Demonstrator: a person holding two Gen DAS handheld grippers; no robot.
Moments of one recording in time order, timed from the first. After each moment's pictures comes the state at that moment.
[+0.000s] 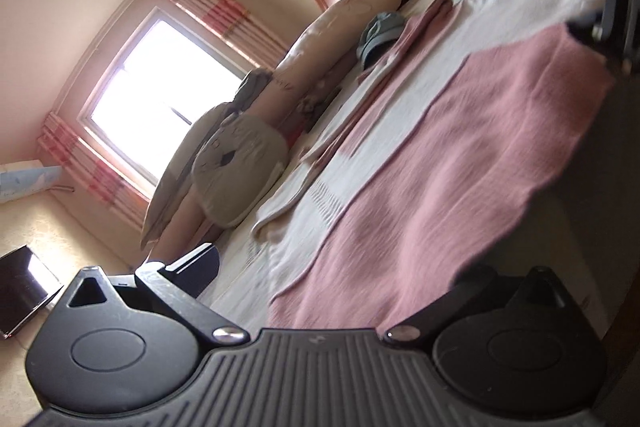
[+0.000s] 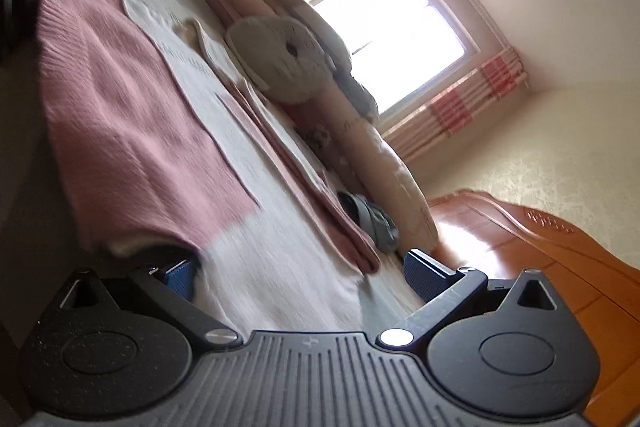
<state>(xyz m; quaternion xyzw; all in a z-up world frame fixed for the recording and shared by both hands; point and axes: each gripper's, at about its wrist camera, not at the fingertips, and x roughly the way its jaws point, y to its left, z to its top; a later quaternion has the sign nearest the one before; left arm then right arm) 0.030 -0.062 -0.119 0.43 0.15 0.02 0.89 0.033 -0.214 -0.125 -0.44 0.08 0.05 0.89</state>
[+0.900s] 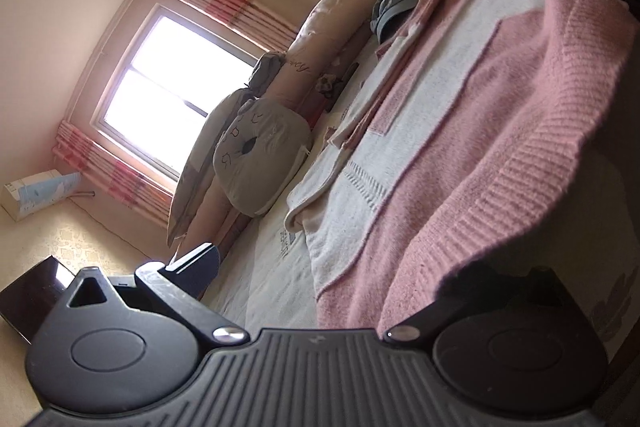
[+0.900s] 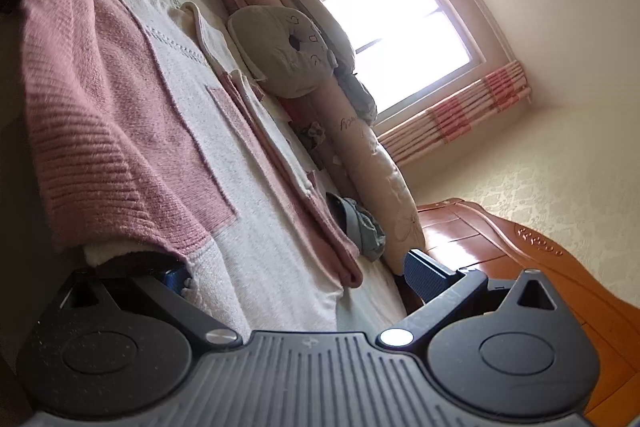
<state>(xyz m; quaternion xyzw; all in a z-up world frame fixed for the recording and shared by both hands) 0.056 -0.060 -0.108 0.47 0.16 0.05 0.87 0.058 -0.195 -0.116 -0.49 0.08 0.04 0.87</state>
